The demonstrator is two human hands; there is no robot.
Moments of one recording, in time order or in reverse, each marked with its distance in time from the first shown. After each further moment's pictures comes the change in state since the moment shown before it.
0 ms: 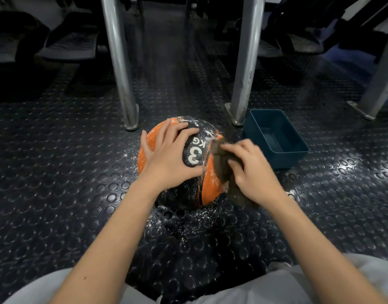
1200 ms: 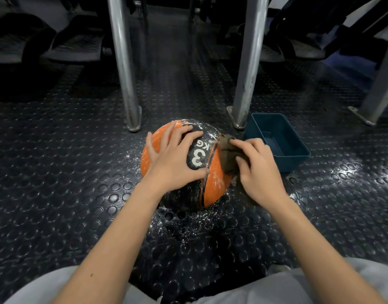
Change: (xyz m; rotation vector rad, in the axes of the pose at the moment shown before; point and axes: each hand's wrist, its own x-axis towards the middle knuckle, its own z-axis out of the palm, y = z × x) left_hand 0.001 -0.001 0.003 0.013 0.019 0.022; right_hand -0.001 0.000 -0.001 -0.044 0.149 0.008
